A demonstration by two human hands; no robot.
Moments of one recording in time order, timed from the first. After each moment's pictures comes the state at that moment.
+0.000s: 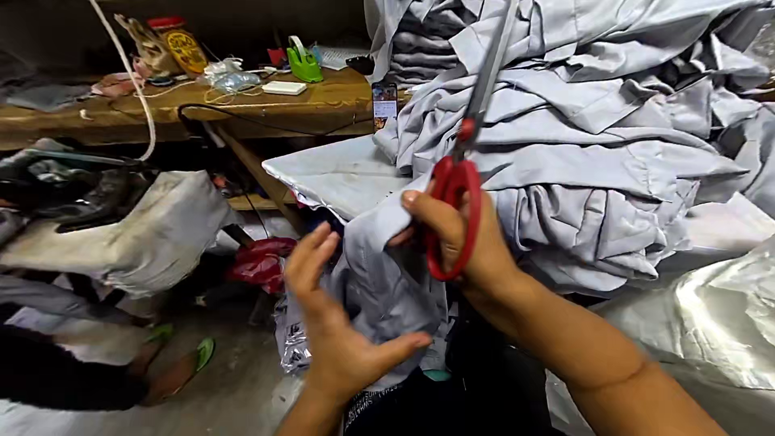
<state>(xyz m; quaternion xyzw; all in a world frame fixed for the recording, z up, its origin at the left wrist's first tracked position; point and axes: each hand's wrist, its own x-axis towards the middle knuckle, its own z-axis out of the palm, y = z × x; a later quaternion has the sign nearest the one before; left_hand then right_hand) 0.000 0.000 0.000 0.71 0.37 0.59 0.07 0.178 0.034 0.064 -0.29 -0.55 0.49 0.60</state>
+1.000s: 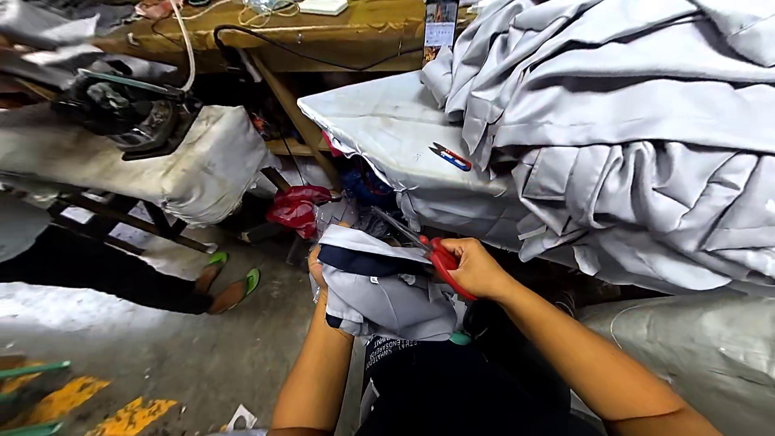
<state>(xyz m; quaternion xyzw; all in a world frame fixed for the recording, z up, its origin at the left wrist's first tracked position) -0.096 0.060 -0.155 0.19 0.30 0.80 0.48 0.185 0.061 -0.087 -0.41 -0.73 0.46 0.29</state>
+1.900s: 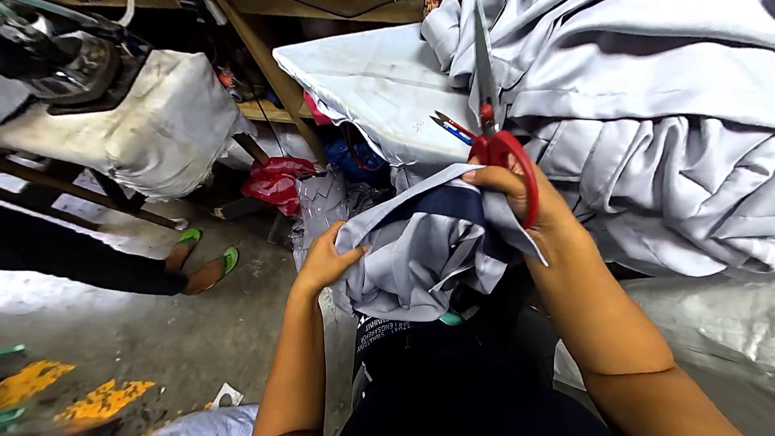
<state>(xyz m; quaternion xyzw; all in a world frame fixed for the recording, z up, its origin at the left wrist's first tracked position) -0.110 0.035 -0.118 0.63 0.62 0.33 0.33 0.196 0.094 -0.014 -0.36 -0.55 0.59 0.48</state>
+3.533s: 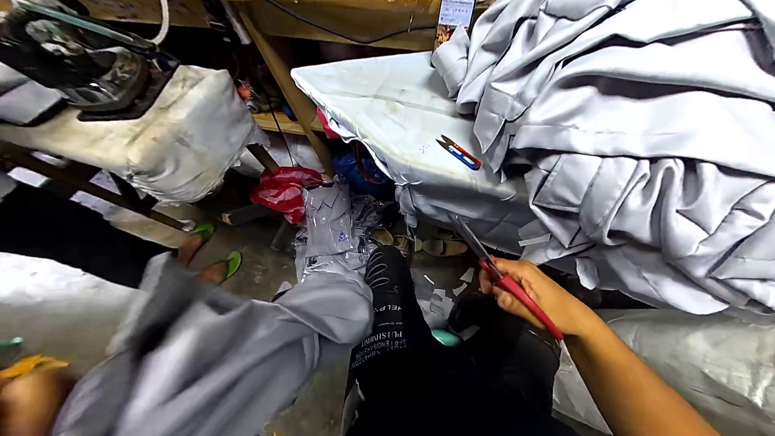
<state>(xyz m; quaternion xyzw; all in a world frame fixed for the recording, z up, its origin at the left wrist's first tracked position) -0.244 -0.151 0.016 0.58 0.60 0.46 0.32 0.266 0.051 -0.081 -0.33 -0.81 0.43 0.23</state>
